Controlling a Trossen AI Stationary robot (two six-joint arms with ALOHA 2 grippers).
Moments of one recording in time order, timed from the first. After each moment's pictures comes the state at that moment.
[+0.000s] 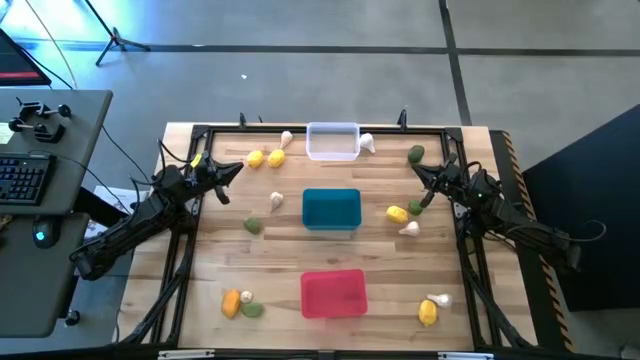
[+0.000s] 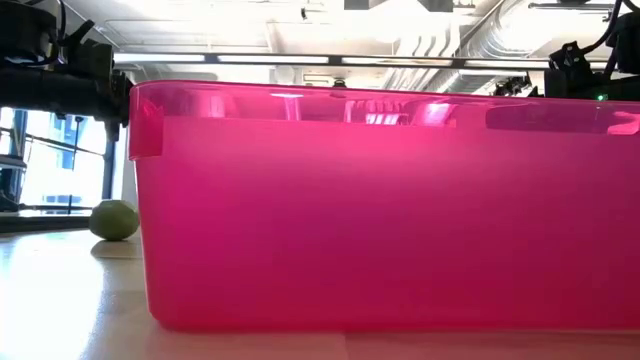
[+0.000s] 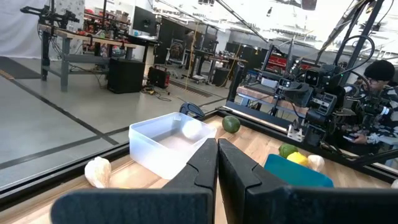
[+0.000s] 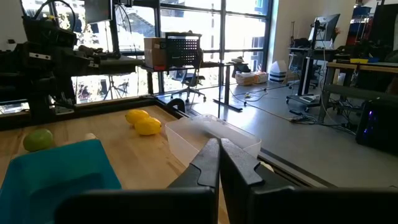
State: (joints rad) left arm 0.66 0.01 0.01 0.04 0.15 -0.22; right arm -0.50 0.01 0.01 0.03 0.08 -0.03
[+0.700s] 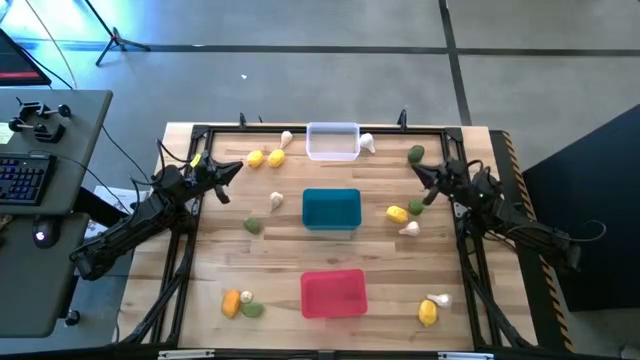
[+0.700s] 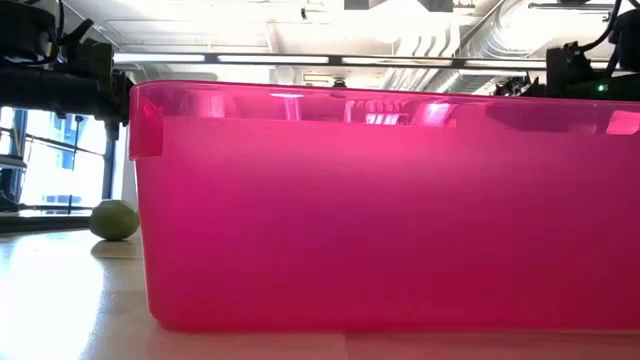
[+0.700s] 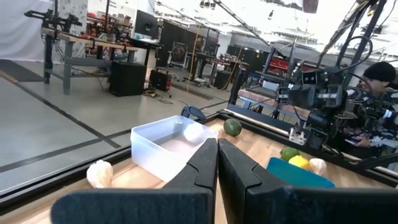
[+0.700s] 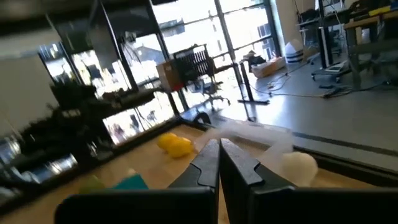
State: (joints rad) left arm 0.66 0.01 0.01 0.05 0.14 -0.22; right arm -0.50 0.01 0.01 0.09 0.05 0.33
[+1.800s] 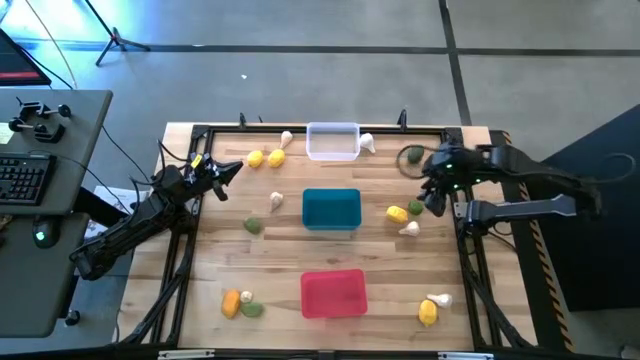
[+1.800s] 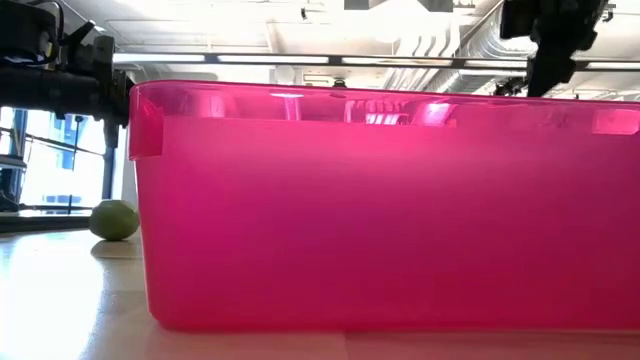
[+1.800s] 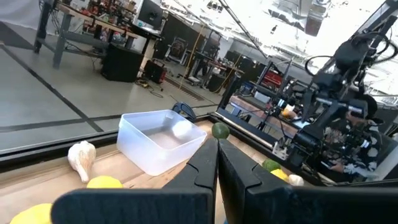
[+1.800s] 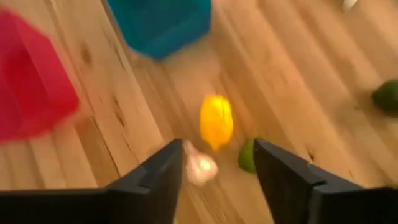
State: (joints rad) left arm 0.66 0.01 0.01 0.05 0.14 -0.41; right arm -0.26 0.90 0.99 -1.19 -0.07 0.24
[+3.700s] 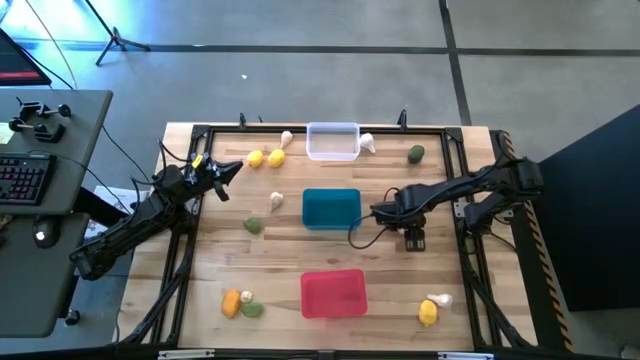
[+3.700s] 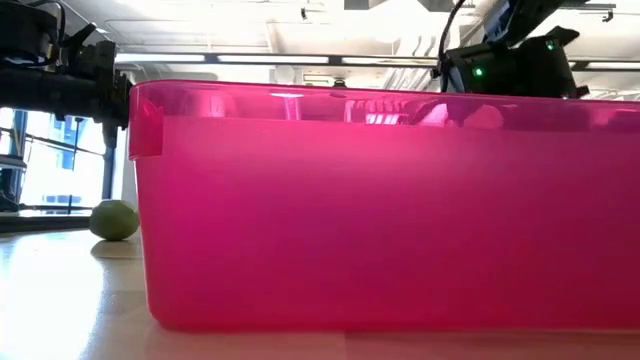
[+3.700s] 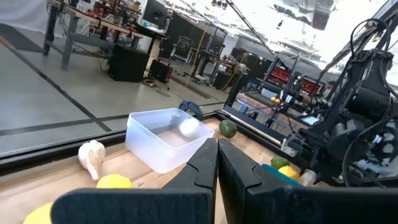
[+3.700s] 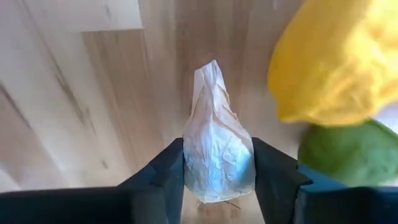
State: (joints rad) left arm 0.66 0.01 0.01 0.03 0.12 -0.38; right arm 0.04 1.56 0.87 -1.11 -0.05 0.09
